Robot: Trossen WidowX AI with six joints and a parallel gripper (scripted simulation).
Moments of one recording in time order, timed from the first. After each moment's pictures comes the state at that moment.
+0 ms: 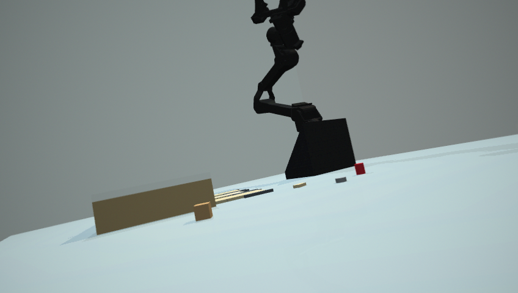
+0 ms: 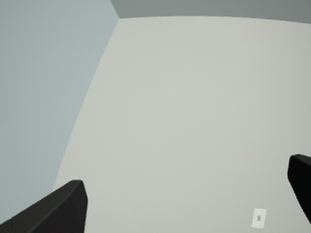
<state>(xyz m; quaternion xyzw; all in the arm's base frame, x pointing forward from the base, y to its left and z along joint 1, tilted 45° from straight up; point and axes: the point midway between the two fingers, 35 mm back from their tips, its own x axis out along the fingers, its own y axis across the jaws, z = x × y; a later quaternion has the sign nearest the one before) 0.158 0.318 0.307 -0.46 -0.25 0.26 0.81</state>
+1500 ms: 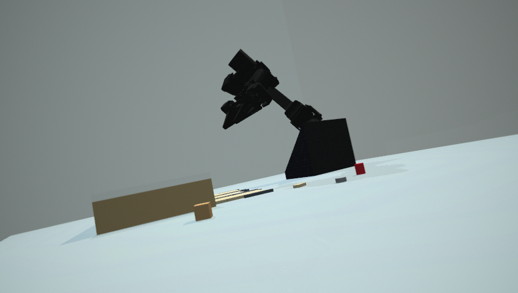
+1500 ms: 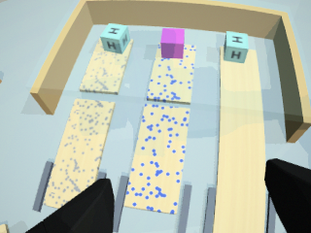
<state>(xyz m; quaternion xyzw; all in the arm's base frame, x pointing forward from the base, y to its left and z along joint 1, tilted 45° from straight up) 0.325 0.026 0.057 -0.34 0.36 -0.18 0.85</state>
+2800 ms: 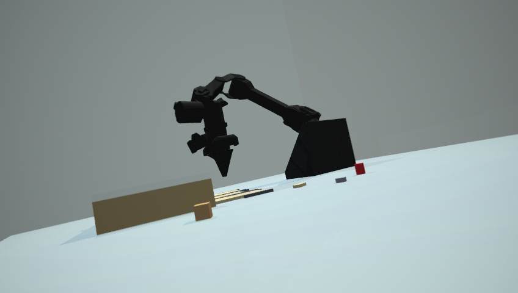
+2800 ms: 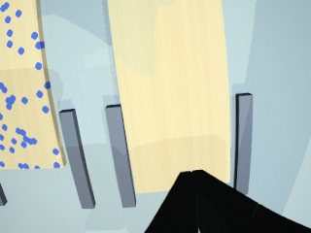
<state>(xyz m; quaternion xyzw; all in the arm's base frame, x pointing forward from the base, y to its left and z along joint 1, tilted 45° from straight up) 0.344 -0.108 0.022 -0.16 0.62 -0.38 0.67</state>
